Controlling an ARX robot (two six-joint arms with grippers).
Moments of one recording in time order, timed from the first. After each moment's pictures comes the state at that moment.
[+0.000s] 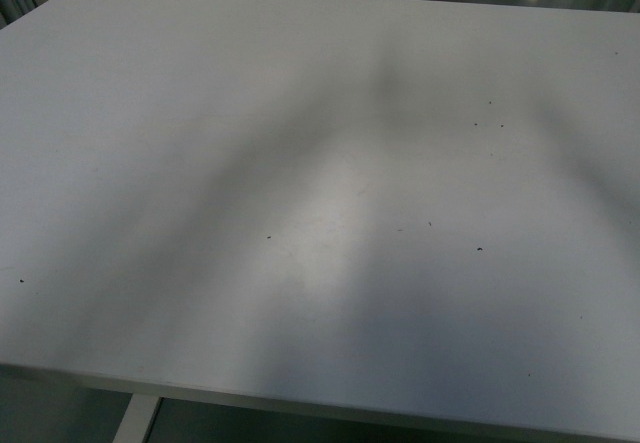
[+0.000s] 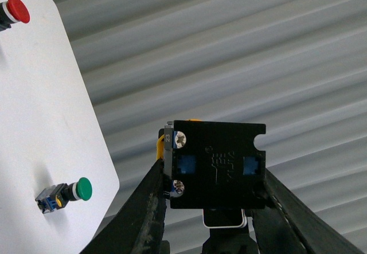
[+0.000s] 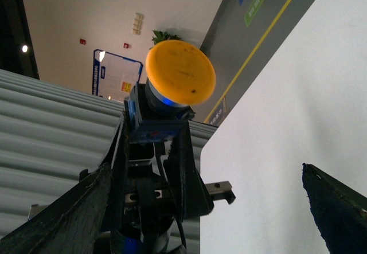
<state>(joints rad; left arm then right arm) -0.47 2.06 1.40 1.00 0.82 -1.43 0.21 1.17 0.57 0.57 -0.08 1.24</state>
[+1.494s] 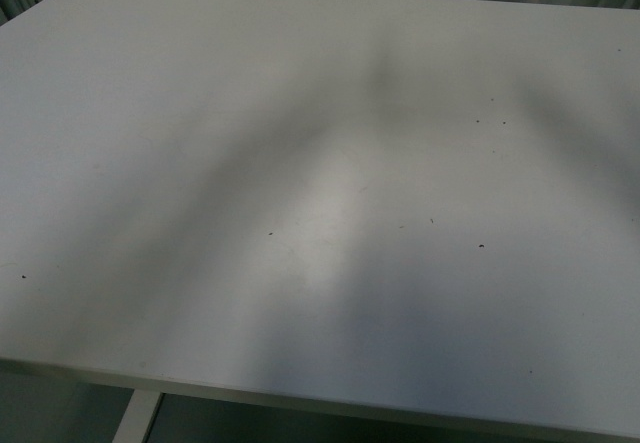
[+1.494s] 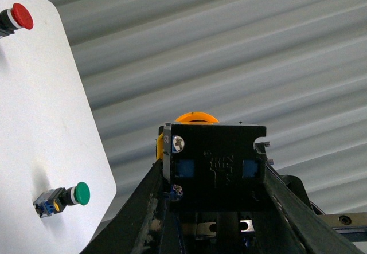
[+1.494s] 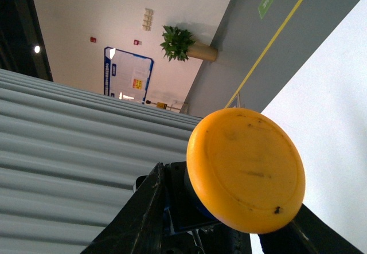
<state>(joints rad) -0.47 2.06 1.40 0.99 0.81 -1.45 0.21 1.43 0.84 0.58 -0.12 1.28</state>
